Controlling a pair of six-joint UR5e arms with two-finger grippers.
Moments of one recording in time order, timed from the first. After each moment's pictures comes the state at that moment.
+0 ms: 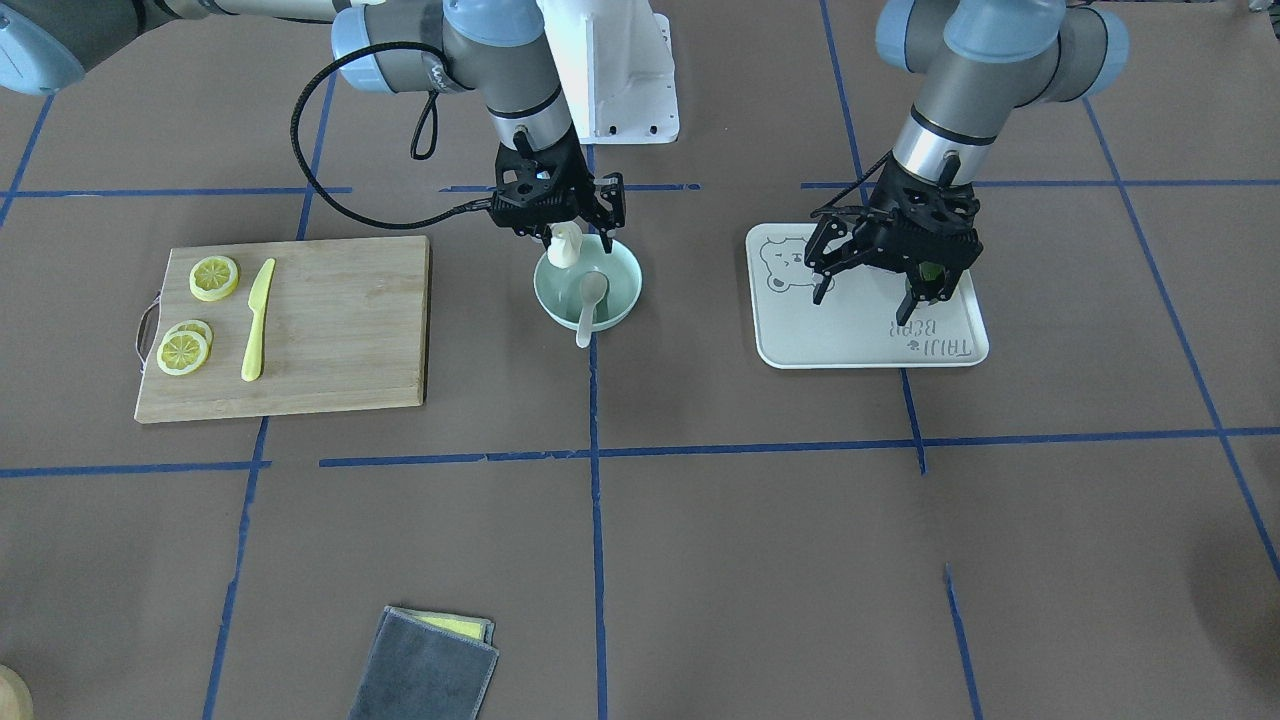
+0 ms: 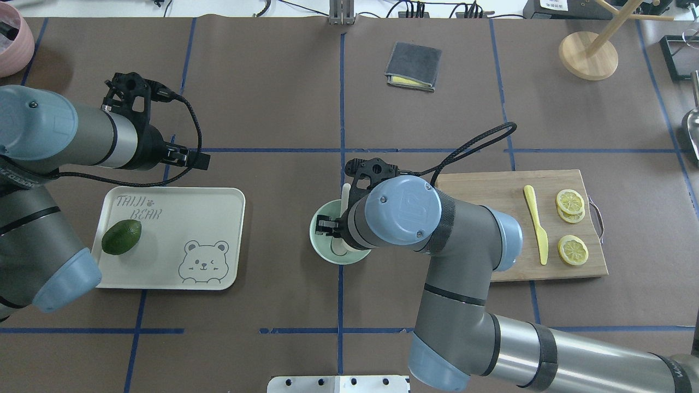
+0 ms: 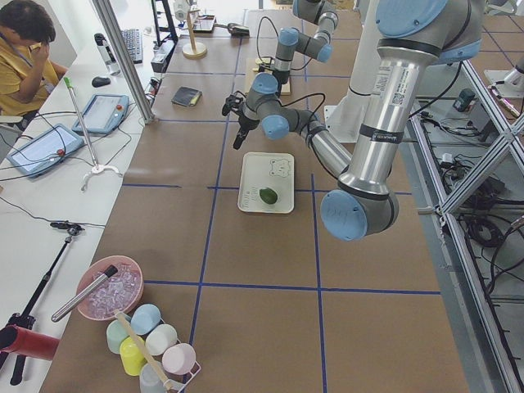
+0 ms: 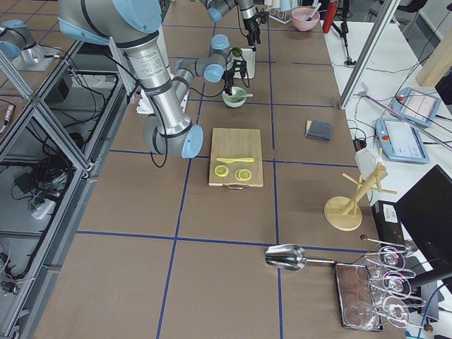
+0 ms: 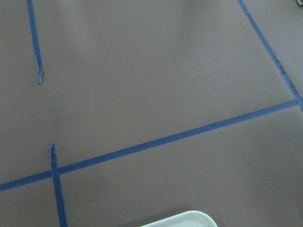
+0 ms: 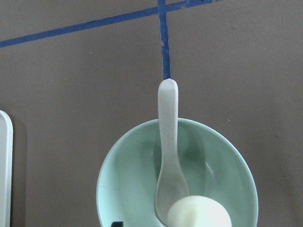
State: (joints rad) left arm -0.73 -1.84 -1.94 -1.90 -1.82 -0.85; right arm 0.38 -0.93 1.76 -1.40 1.72 1.45
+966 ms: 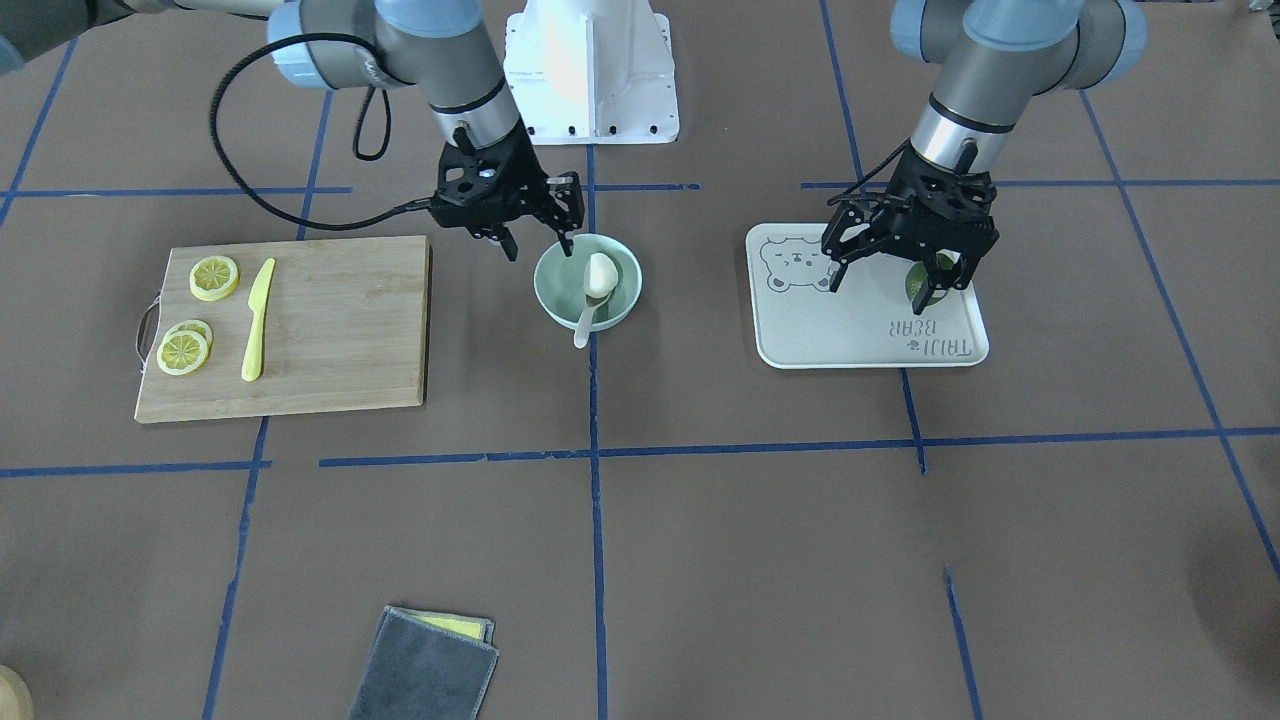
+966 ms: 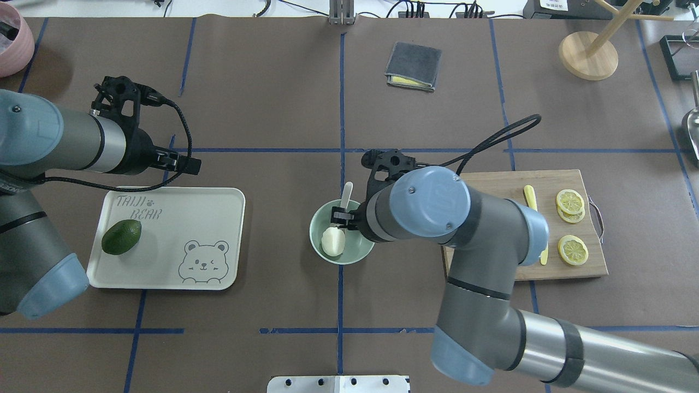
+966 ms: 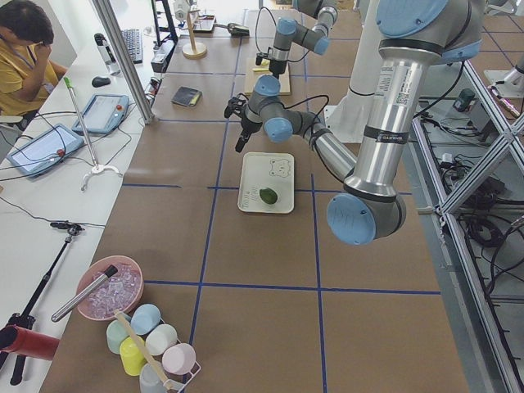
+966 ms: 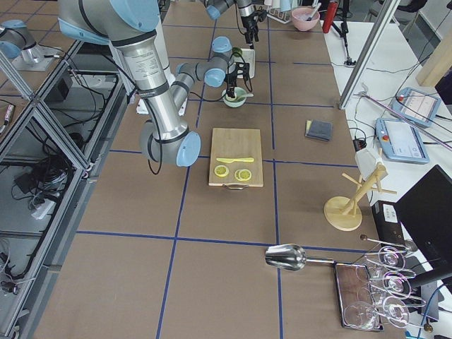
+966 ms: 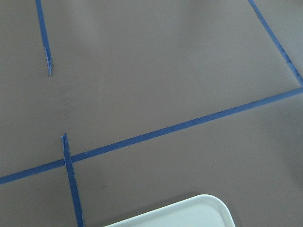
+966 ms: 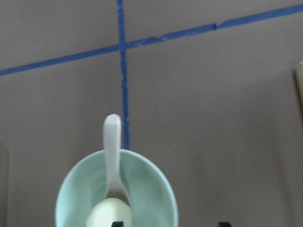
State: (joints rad) left arm -0.76 -1.78 -1.99 -1.90 -1.86 -0.77; right arm 0.49 -1.10 1.92 -1.39 1.81 1.41
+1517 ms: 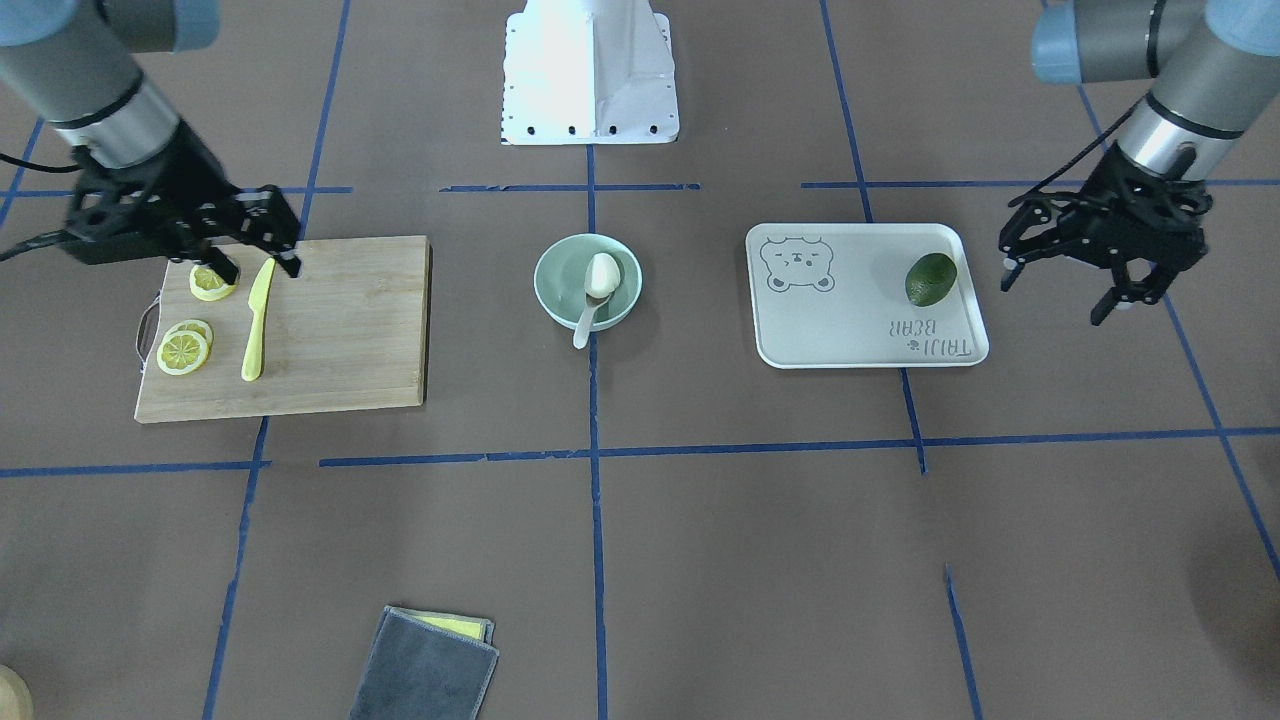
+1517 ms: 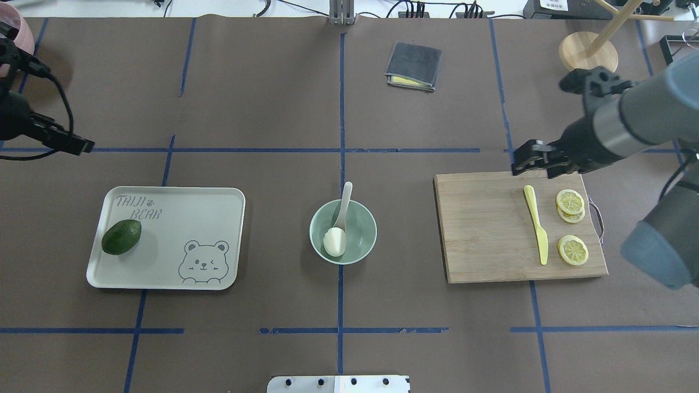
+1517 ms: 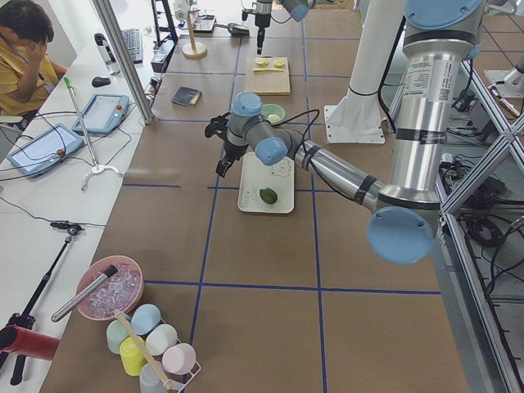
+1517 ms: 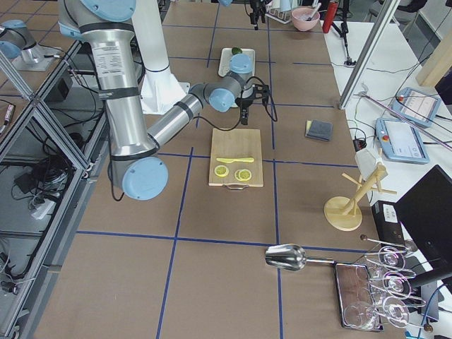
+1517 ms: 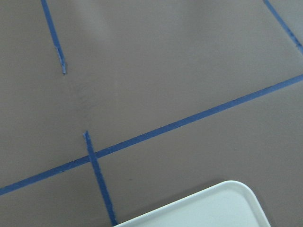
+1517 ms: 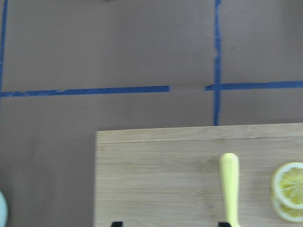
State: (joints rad) left arm -1.10 -1.62 -1.93 -1.93 -2.13 -0.28; right arm 0.97 -1.48 2.05 -1.39 2.21 0.90
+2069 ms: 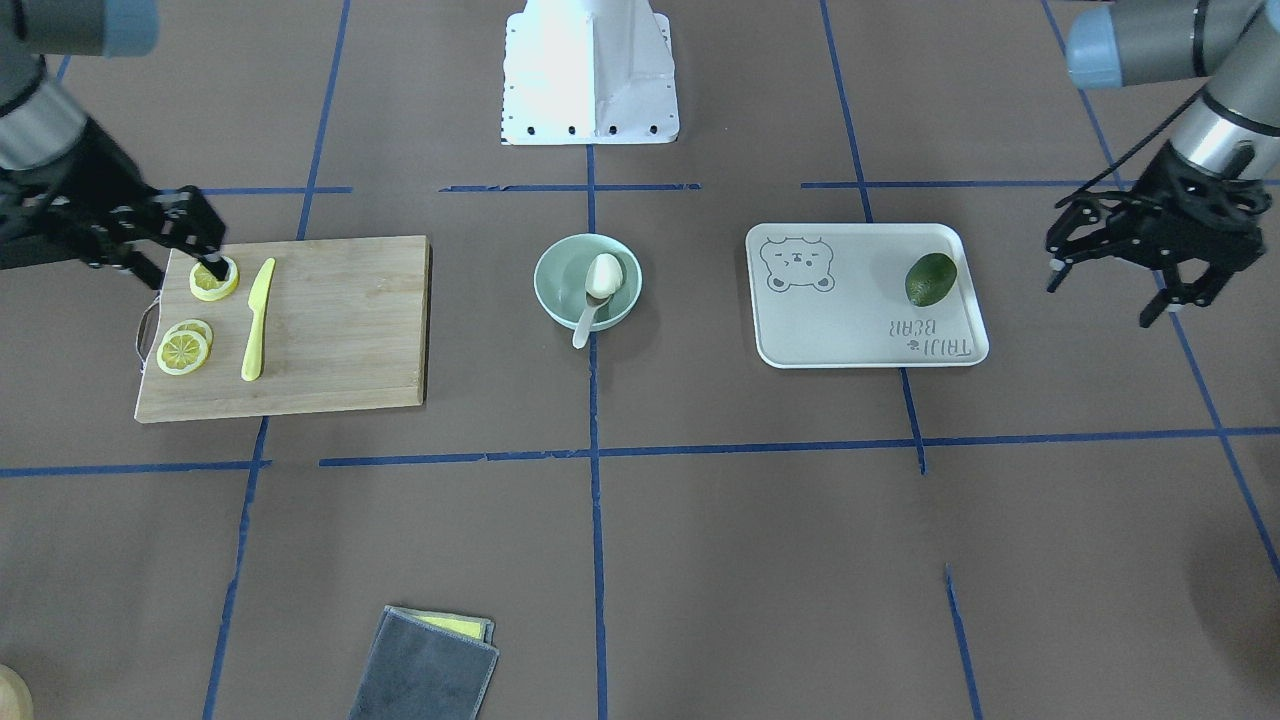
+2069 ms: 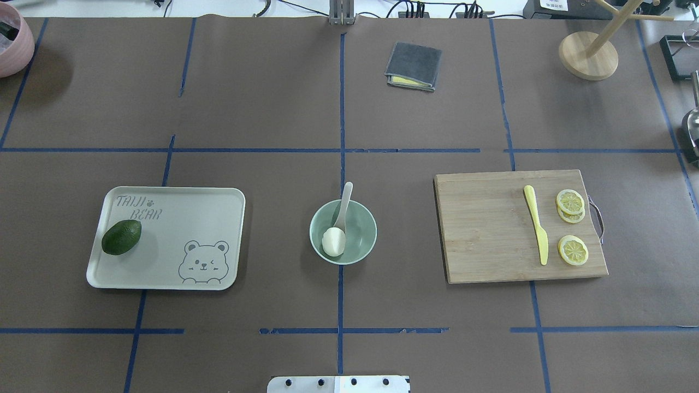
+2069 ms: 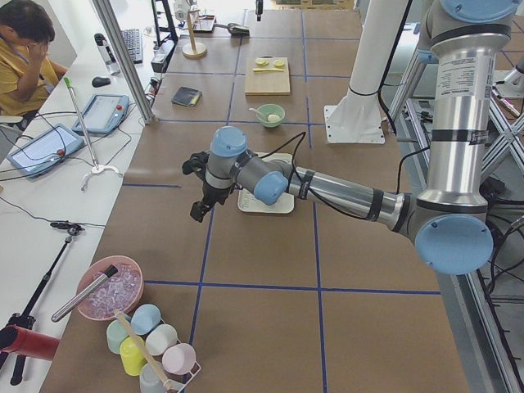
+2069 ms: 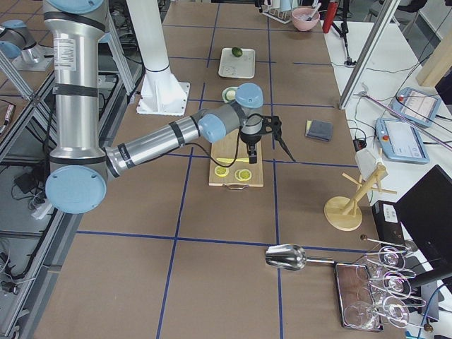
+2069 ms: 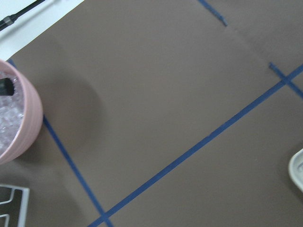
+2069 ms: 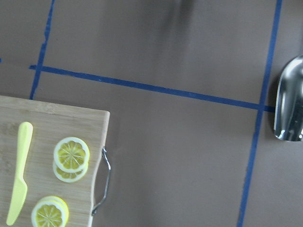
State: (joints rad) left arm -1.49 -1.55 -1.71 -1.89 -2.26 0.25; right arm 1.40 -1.65 1.99 -1.67 2.33 0.11
